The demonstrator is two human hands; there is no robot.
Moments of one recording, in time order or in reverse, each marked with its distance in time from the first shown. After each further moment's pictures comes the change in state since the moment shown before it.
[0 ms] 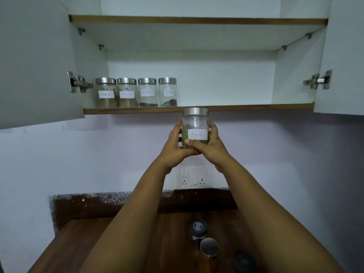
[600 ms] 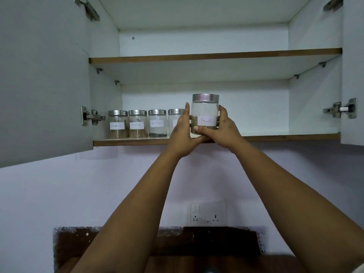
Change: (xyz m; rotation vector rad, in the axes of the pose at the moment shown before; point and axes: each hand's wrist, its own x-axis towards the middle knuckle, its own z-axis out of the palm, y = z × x) left_hand 0.116 0.047 -0.028 0.459 0.192 0.295; right_hand 0.116 -0.074 -0.032 -0.306 0.097 -0.317
